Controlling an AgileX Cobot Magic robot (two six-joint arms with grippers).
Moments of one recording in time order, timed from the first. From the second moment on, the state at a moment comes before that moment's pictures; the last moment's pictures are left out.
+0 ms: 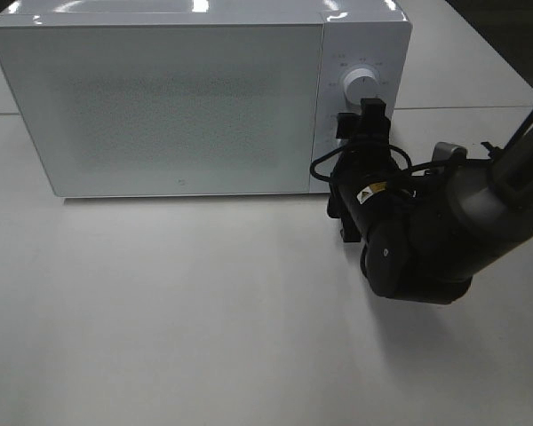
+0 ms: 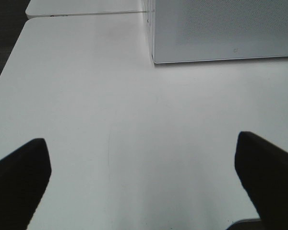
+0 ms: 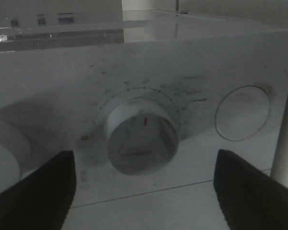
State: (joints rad) left arm 0.04 0.00 -0.50 -0.09 1.04 0.11; right arm 0.65 2.08 -0.75 0.65 -1.20 1.40
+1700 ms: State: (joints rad) left arm 0.04 0.00 -0.50 -0.09 1.04 0.11; right arm 0.51 1.44 -0.70 0.18 0.43 -0.03
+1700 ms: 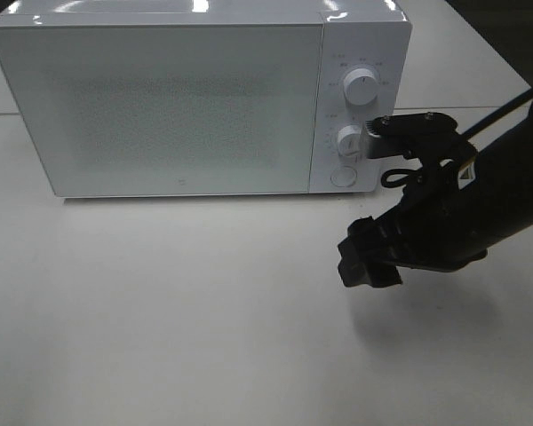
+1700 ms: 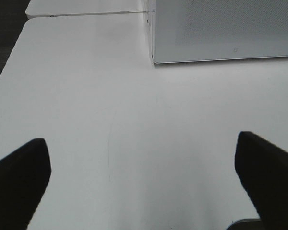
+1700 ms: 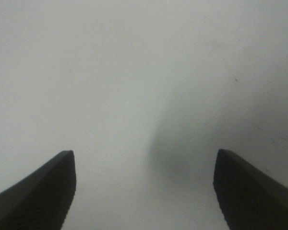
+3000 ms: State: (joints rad) left arm 0.04 0.00 -0.50 -0.09 1.04 0.11; right arm 0.40 0.37 -0.64 -0.01 1.08 0.08
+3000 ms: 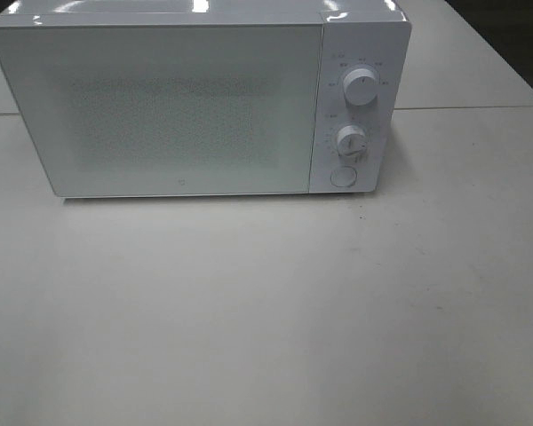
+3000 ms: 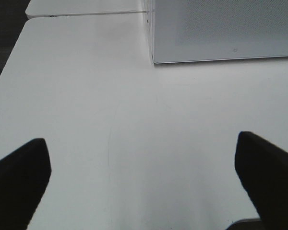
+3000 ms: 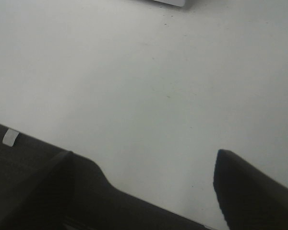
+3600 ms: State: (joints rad) left arm 0.04 0.00 -0.50 -0.09 1.04 0.11; right arm 0.13 0.01 -0.51 -0.01 1.05 0.05
